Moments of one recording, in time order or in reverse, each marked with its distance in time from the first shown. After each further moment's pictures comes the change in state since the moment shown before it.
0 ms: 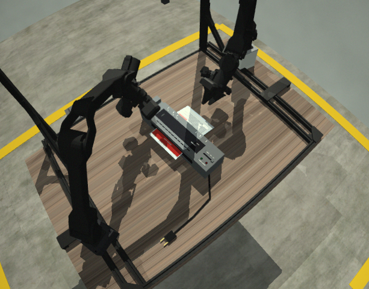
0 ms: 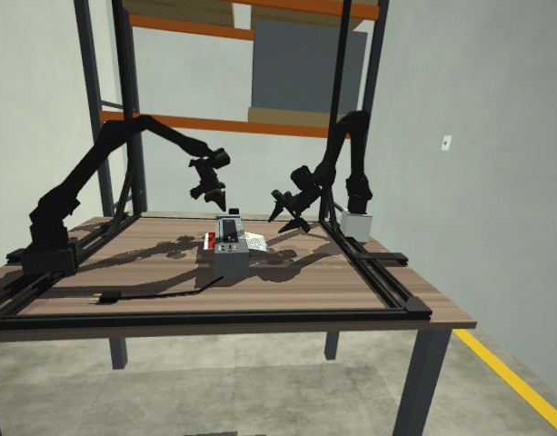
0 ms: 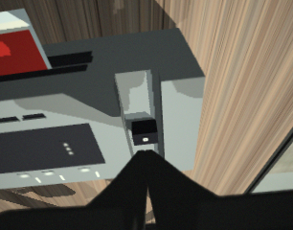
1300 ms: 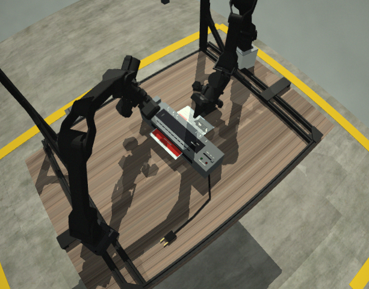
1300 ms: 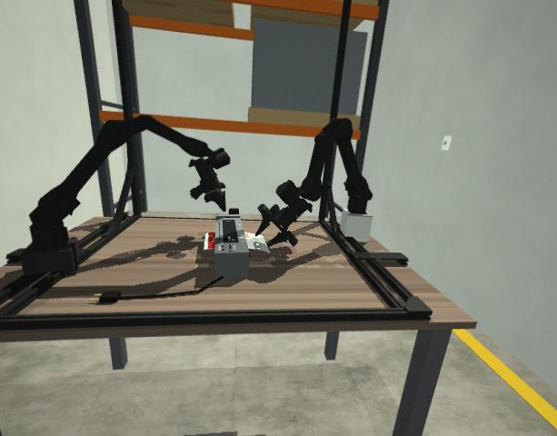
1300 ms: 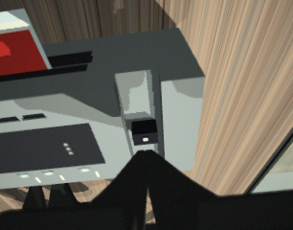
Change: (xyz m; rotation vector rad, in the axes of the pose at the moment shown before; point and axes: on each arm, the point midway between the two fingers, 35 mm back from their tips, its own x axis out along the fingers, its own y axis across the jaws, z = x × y) left arm 0.068 -0.007 0.002 0.003 -0.009 -0.012; right arm 0.000 0.000 0.000 0.000 0.000 0.000
